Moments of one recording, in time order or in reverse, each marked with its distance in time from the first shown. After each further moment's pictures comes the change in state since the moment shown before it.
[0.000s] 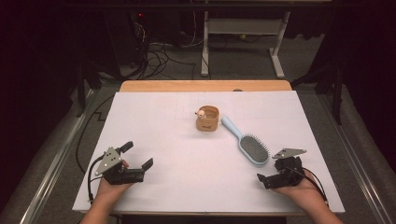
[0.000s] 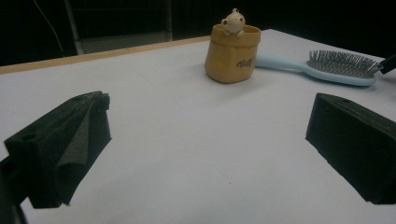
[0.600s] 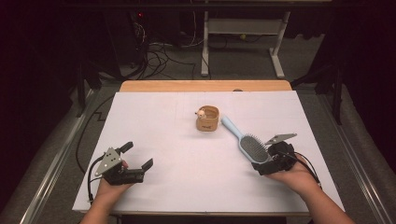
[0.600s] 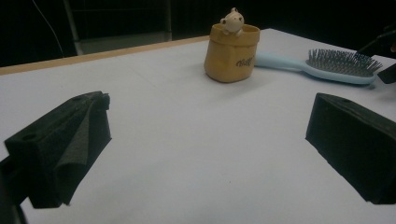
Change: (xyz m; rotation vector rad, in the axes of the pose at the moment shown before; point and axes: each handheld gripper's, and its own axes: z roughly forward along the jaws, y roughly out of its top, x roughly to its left) left arm 0.000 -0.001 -0.001 0.001 0.002 0.006; right arm -0.011 0.040 0.015 0.038 0.039 -0.020
